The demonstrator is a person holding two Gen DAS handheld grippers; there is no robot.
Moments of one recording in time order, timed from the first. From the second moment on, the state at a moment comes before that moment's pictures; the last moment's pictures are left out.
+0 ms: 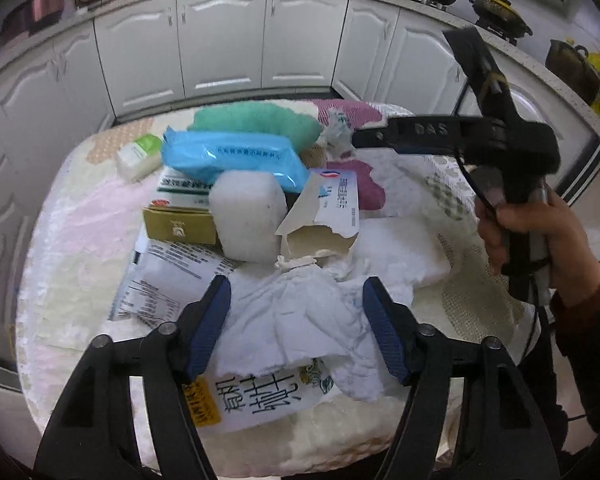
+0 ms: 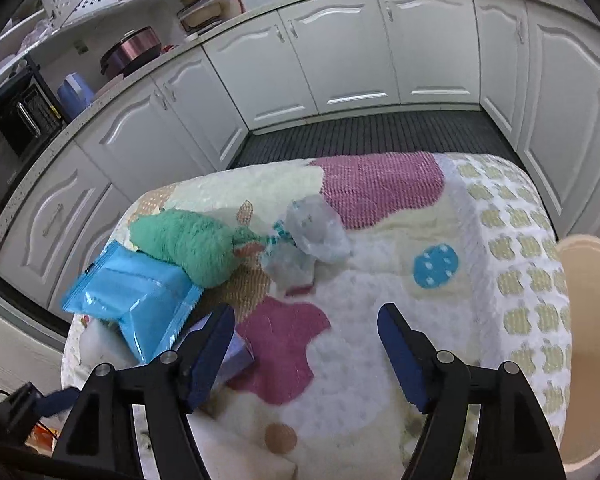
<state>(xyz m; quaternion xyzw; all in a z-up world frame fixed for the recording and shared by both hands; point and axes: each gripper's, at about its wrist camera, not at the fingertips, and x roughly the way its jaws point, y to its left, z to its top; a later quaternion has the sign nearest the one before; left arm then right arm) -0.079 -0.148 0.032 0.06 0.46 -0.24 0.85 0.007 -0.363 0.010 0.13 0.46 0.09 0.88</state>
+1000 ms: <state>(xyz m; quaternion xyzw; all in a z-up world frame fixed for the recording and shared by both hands) -0.114 -0.161 0.100 0.02 0.41 -0.35 0.84 -0.105 -0.457 0.055 0.11 0.39 0.03 0.91</state>
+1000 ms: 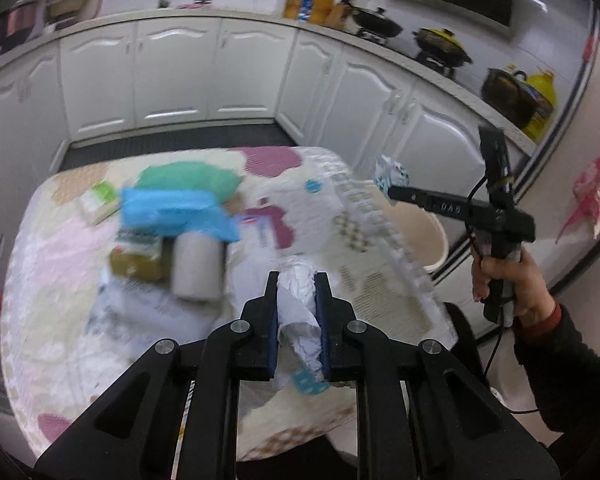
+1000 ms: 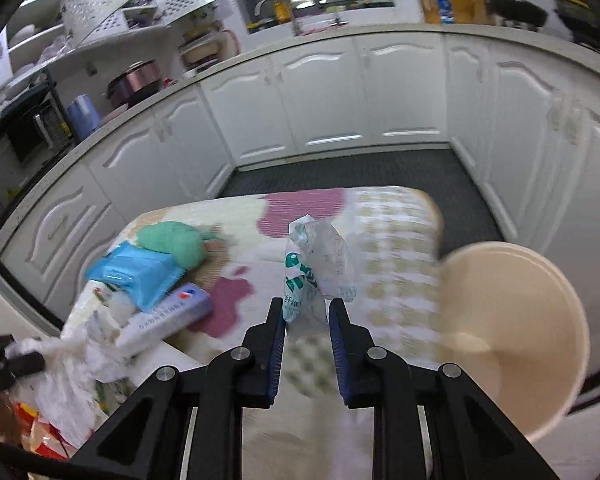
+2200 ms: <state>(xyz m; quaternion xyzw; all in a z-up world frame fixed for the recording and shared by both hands) -0.043 -0.420 0.078 0.04 0.46 -0.43 0.78 -0.154 -0.627 -0.019 0.22 0.45 -0.17 0.85</state>
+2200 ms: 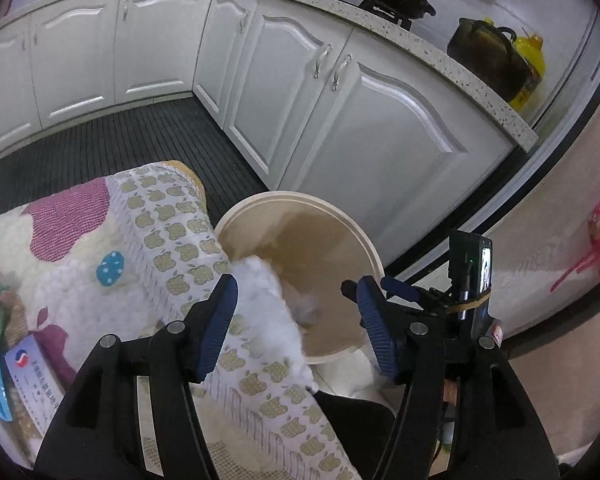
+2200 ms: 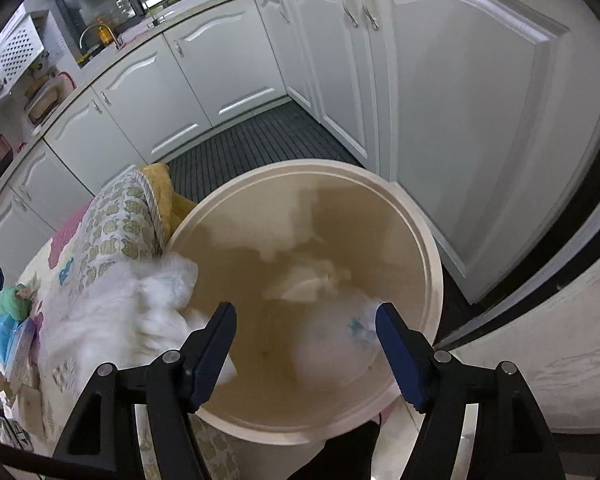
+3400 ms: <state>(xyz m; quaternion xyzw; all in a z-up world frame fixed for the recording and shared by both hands) -0.122 -0.214 0.110 0.09 0.43 -0.39 0.81 -0.143 -0.466 0.037 0.11 0.44 0.05 0.89</state>
